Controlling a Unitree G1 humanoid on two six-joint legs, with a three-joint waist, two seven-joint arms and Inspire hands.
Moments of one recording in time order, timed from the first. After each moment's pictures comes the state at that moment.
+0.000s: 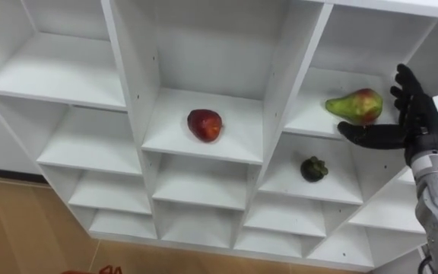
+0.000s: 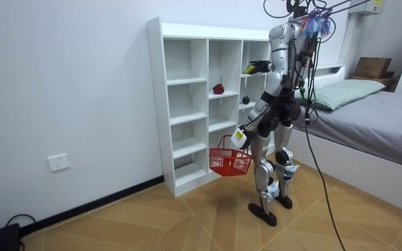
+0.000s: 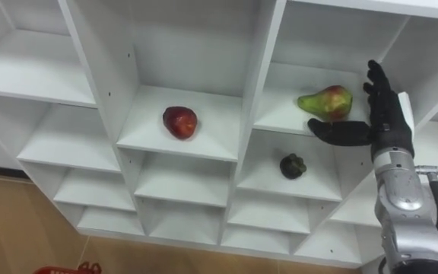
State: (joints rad) left arm 0.30 0.27 0.05 0.94 0.09 -0.09 -0.08; right arm -0.17 -0.46 -0.06 0.50 0.20 -0.18 -0.07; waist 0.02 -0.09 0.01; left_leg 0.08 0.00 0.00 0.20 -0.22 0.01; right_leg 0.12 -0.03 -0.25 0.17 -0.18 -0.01
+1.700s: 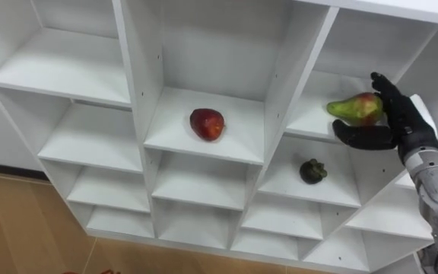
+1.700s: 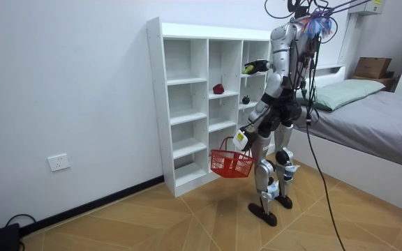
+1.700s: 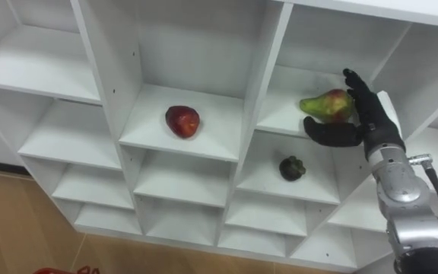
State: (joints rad) left arm 0.28 0.31 -0.01 0.94 0.10 -0.04 -0.10; right arm -0.23 -0.54 0.05 0.58 0.08 -0.17 -0.01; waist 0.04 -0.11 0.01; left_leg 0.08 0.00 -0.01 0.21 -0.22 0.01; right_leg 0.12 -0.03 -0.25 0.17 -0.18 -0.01
